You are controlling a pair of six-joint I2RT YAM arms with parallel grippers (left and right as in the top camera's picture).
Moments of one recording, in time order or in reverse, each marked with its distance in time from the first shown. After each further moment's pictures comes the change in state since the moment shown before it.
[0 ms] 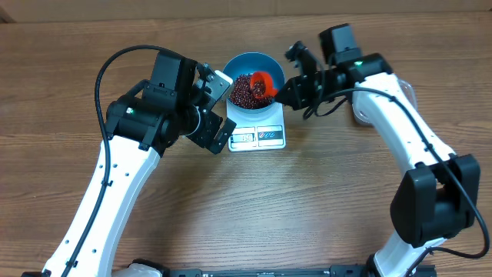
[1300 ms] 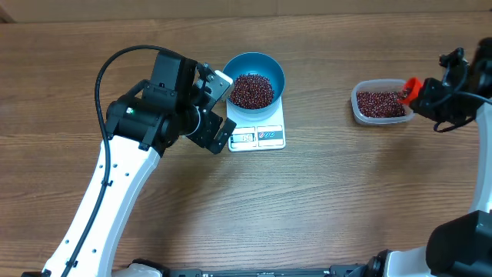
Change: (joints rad) left arm 0.000 0.000 0.000 0.000 0.000 0.000; right arm -0.554 -0.239 -0.006 -0.349 0.450 0.095
